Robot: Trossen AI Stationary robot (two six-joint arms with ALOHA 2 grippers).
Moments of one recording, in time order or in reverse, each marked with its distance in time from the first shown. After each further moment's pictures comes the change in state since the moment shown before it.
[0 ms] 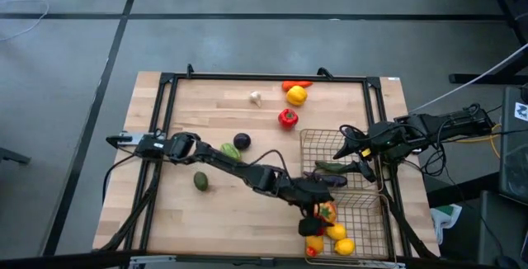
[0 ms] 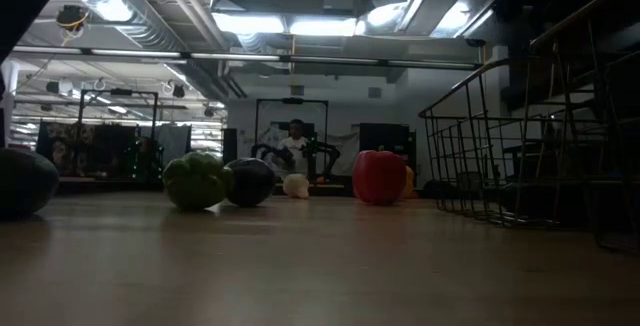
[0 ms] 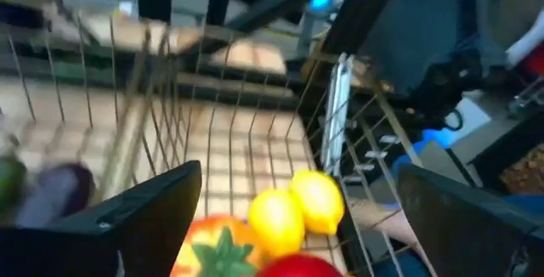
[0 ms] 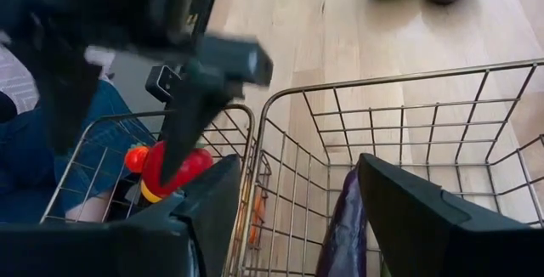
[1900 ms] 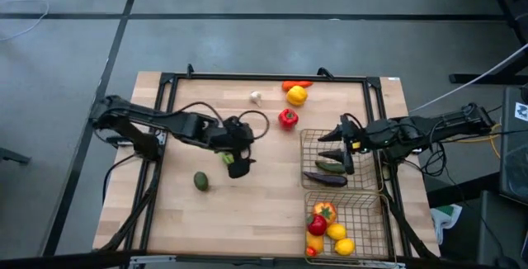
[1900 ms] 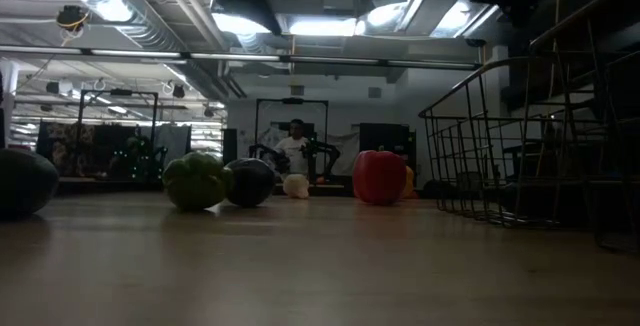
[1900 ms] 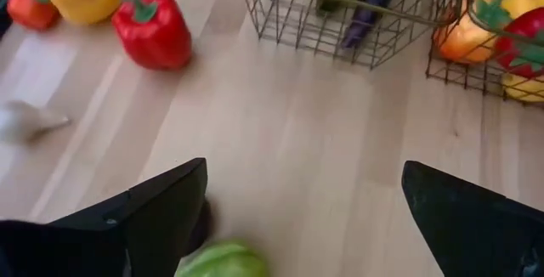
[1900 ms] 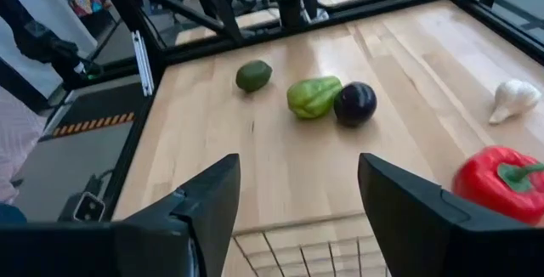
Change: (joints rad) left arm 0.137 -0.863 -0.718 -0.674 -0.230 -0.060; right arm 0.000 0.102 0.000 0.322 0.329 -0.027
